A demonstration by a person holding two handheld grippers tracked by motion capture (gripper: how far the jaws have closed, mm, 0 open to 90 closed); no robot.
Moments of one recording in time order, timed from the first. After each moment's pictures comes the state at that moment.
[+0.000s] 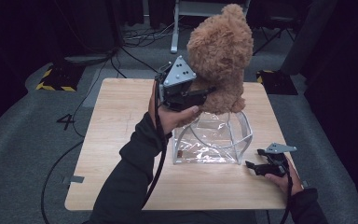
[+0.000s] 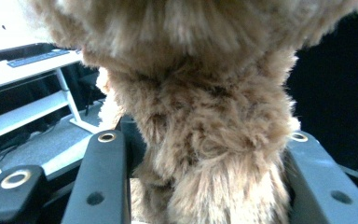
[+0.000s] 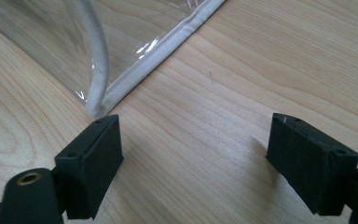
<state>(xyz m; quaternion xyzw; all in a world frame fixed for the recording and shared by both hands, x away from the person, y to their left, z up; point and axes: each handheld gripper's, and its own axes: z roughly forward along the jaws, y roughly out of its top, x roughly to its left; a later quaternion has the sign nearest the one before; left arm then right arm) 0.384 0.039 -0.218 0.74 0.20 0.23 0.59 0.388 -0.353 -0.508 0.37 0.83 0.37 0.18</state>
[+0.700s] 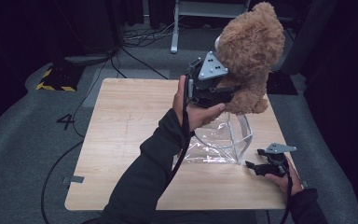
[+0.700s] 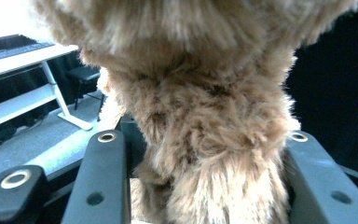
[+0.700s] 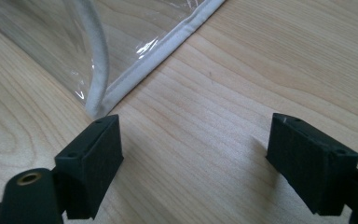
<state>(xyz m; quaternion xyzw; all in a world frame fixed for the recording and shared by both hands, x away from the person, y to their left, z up) 0.387 -0.015 -0.205 0.76 0.21 0.21 0.58 0.388 -0.353 -0.508 0.37 0.83 0.37 0.18</state>
